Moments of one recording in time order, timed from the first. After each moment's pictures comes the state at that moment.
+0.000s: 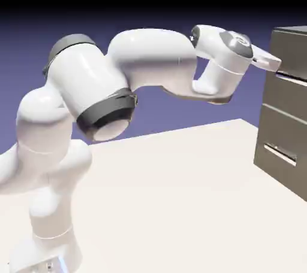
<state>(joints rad) 1.80 -0.68 -1.58 -1.77 -1.99 2.84 -1.02</state>
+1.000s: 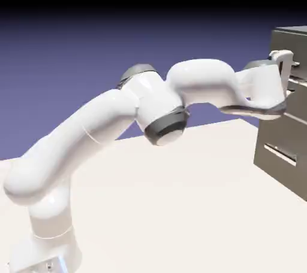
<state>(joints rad) 2.67 -0.93 -2.26 -1.00 -2.66 2.88 -1.92</state>
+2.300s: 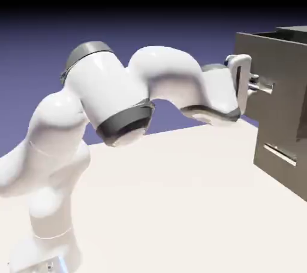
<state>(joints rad) 1.73 -0.73 -1.48 -2.08 -2.79 2.49 -1.81</state>
